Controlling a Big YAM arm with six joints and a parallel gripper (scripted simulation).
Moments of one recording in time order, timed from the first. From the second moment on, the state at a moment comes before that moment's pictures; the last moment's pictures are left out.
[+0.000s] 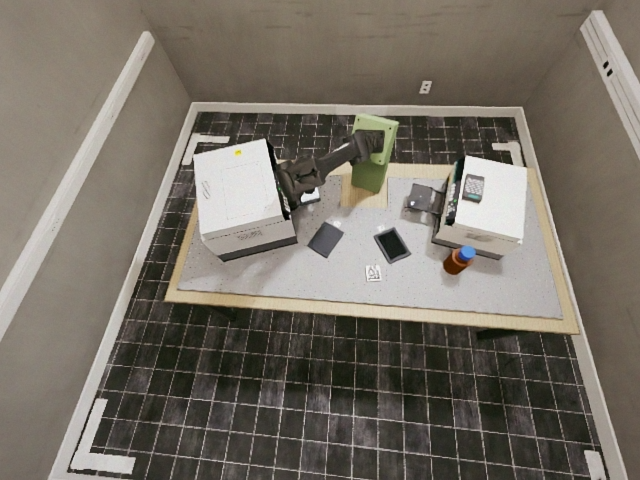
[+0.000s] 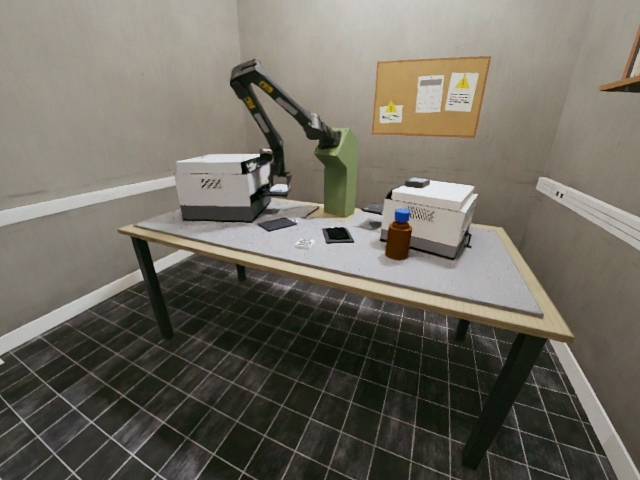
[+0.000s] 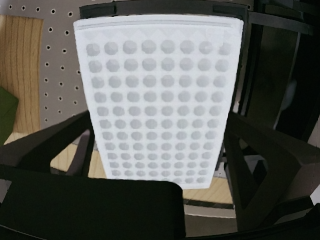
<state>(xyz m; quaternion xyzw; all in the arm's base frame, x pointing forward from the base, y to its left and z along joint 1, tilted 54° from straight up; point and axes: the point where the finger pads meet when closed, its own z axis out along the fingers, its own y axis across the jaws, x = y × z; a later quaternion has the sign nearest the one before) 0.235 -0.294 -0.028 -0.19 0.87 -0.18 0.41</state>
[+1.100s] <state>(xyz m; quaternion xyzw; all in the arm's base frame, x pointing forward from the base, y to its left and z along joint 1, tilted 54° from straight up) 0.239 -0.299 -0.027 -0.19 0.87 -0.19 0.41</state>
